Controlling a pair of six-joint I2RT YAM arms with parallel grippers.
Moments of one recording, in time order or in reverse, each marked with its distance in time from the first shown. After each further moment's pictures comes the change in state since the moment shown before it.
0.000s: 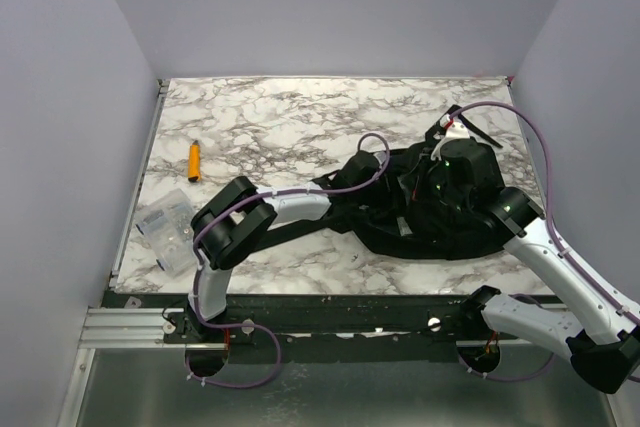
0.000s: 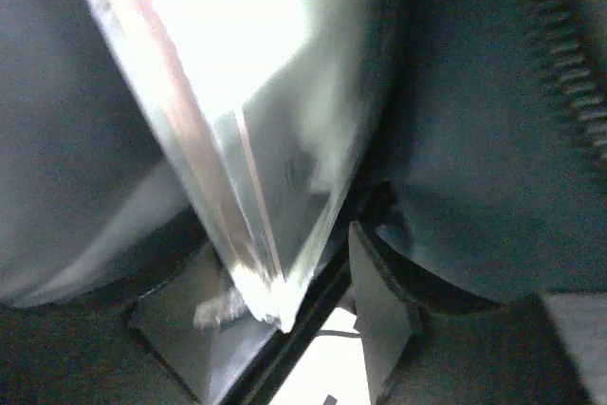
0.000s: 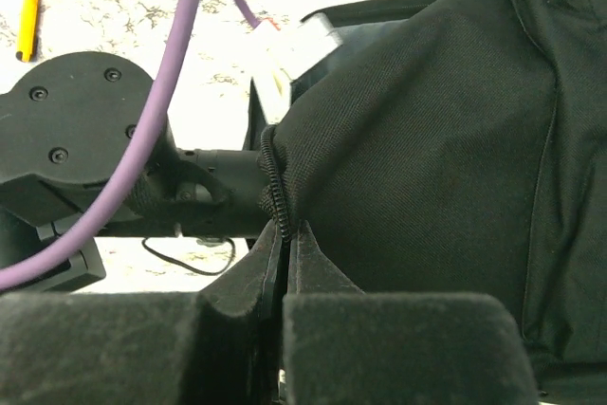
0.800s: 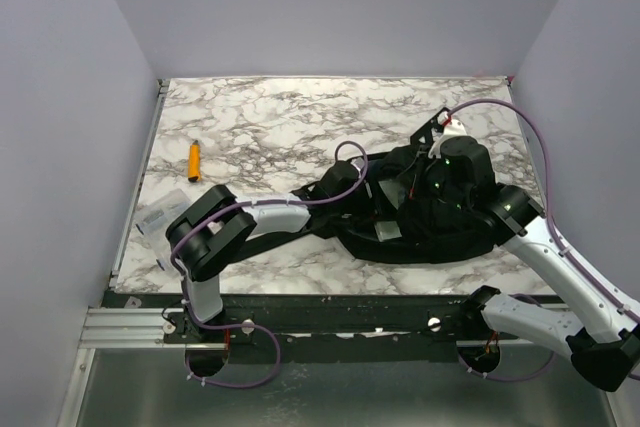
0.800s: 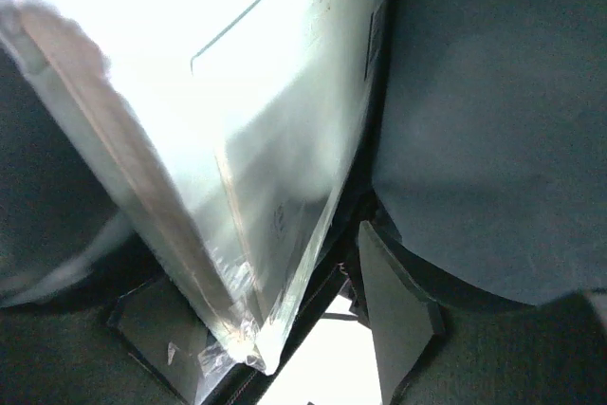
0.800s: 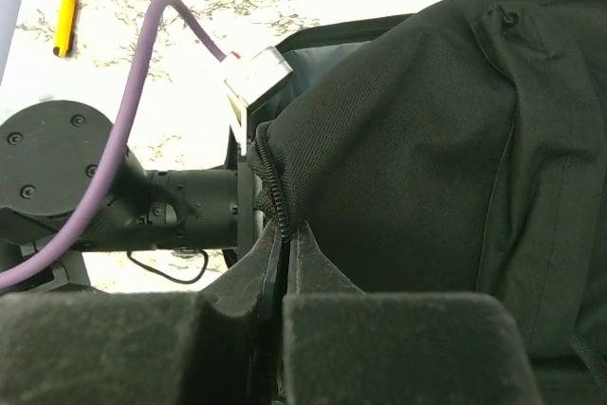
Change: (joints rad) left arm 0.029 -0.157 -0.266 0.105 -0.052 -0.074; right arm 0.006 0.011 0.024 0.011 -0.023 -0.005
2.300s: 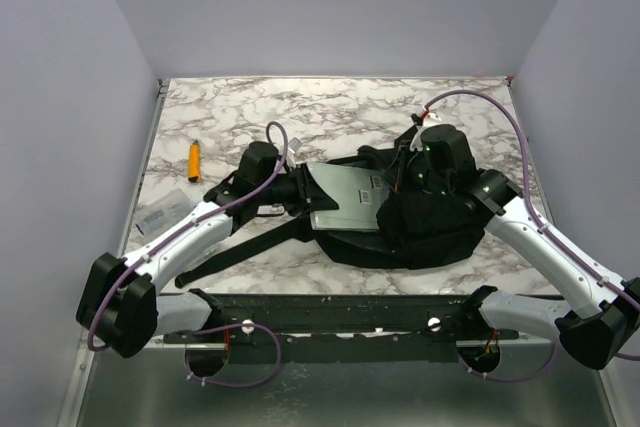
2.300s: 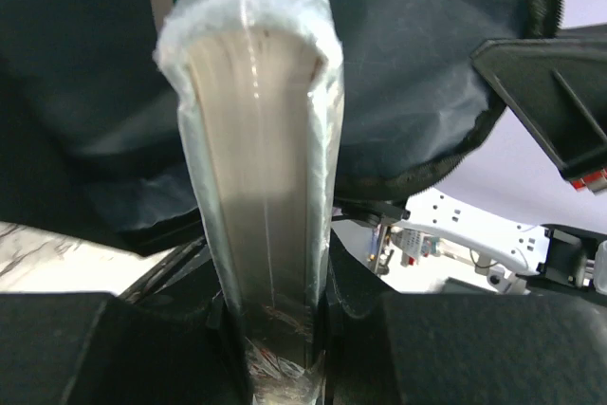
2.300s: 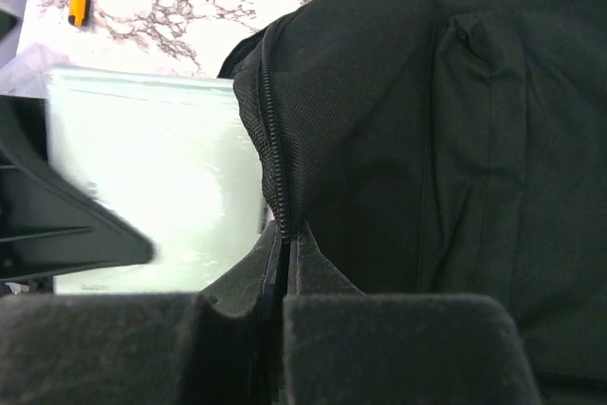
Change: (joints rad) left arm 0.344 -0.648 -0.201 -0.449 0.246 0.251; right arm 0.005 0.140 0.057 0.026 -0.090 0.009
